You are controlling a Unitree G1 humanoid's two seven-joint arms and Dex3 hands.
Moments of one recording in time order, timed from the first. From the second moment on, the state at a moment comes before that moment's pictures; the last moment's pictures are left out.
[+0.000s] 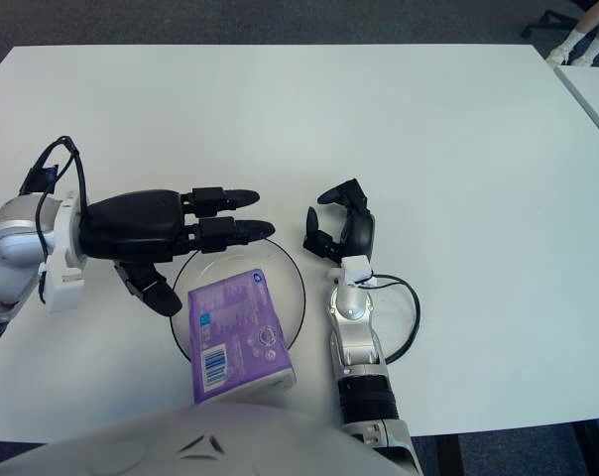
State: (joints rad) left arm -0.24 0.69 -0.15 -0.47 0.11 -0.45 -0.79; right arm 0.03 0.10 0.04 0.12 -0.17 -0.35 -0.28
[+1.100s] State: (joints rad) left arm -0.02 0.02 0.09 -0.21 0.20 -0.43 0.13; right arm -0.01 0.09 0.01 0.19 -0.10 -0.41 -0.22
